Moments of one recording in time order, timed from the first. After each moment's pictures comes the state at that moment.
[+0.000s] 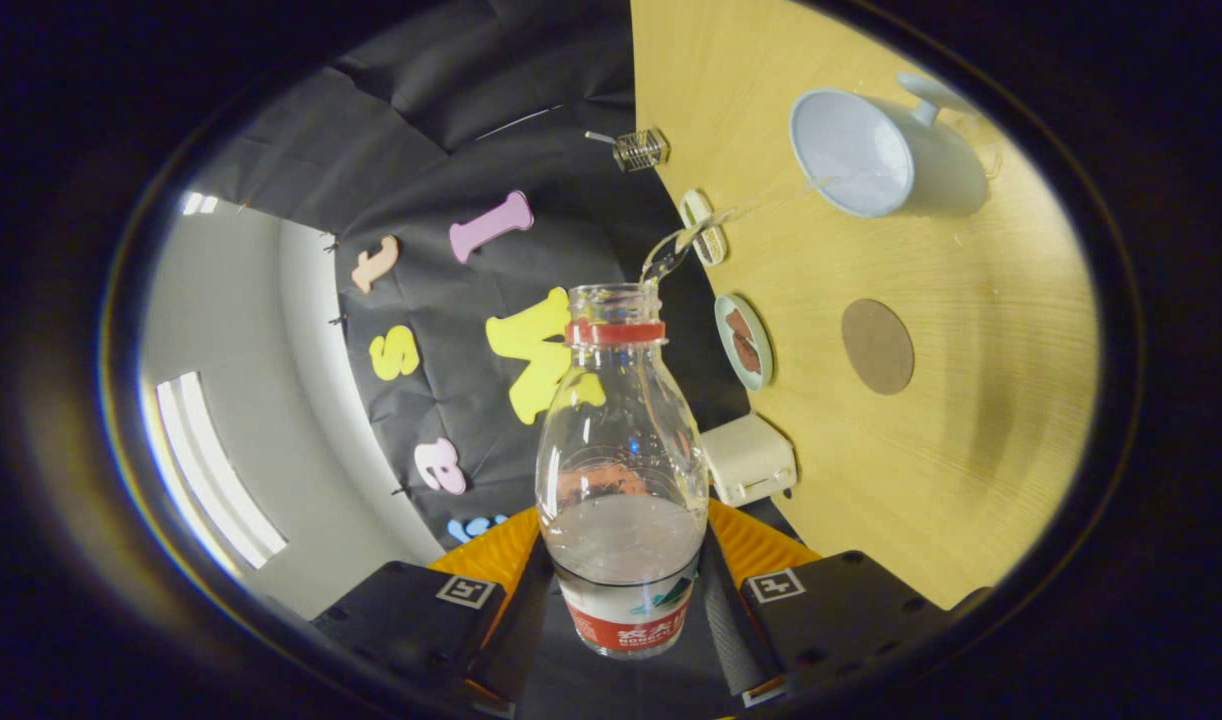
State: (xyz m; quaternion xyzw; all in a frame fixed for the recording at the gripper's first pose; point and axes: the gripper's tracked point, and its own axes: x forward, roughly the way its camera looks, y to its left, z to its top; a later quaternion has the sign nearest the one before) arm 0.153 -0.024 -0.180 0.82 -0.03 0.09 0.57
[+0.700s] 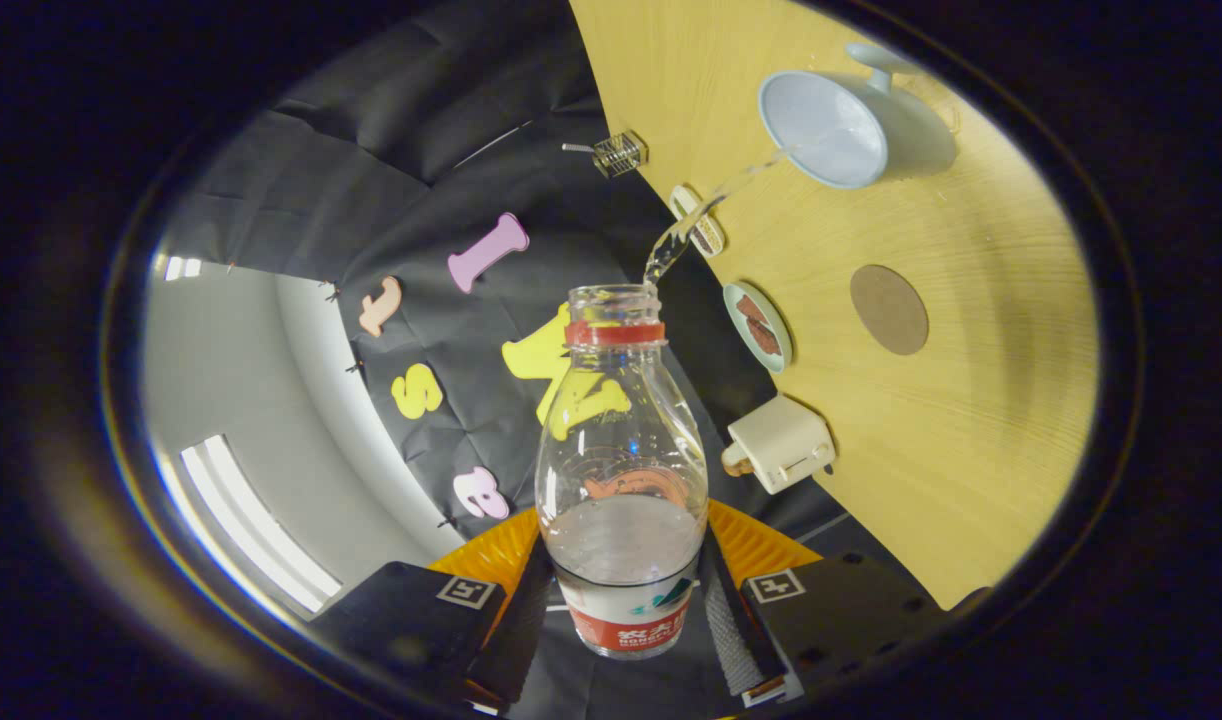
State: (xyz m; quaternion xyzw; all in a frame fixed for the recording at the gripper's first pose) arm 0.150 -0.036 -0.174 0.86 -0.06 0.11 0.49
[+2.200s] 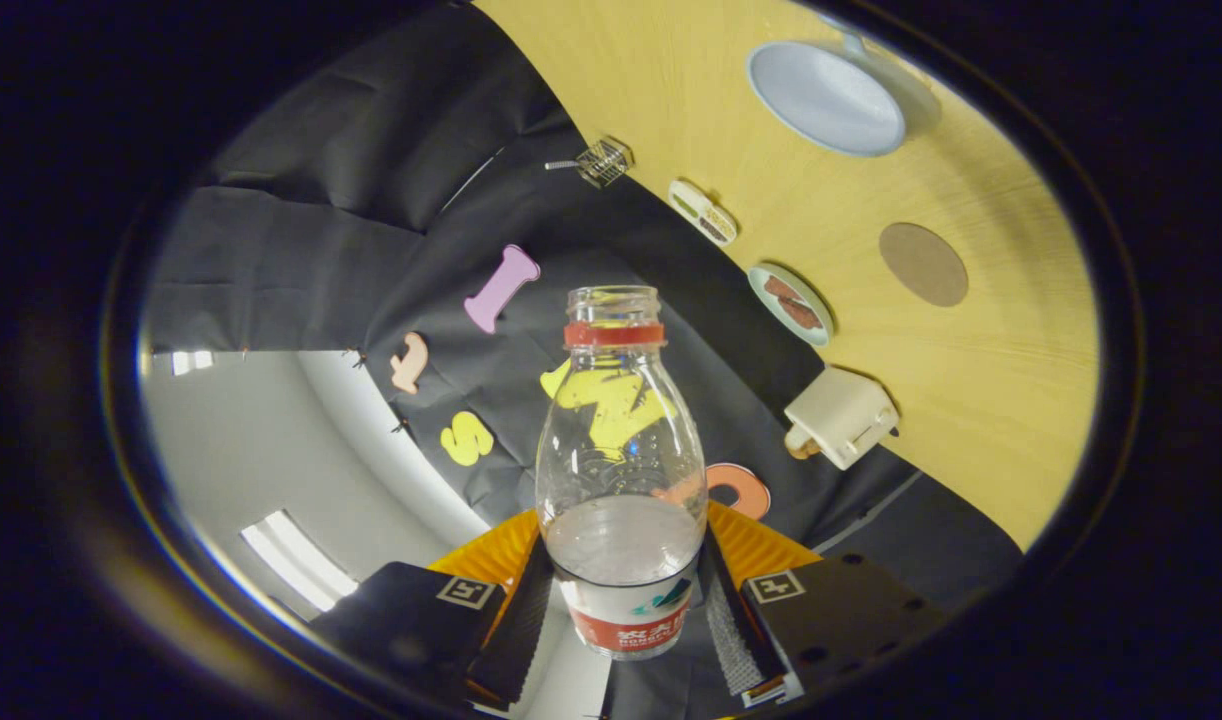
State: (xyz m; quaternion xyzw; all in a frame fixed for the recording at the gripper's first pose) arm 0.145 -0.051 -0.165 0.90 -0.11 0.13 0.39
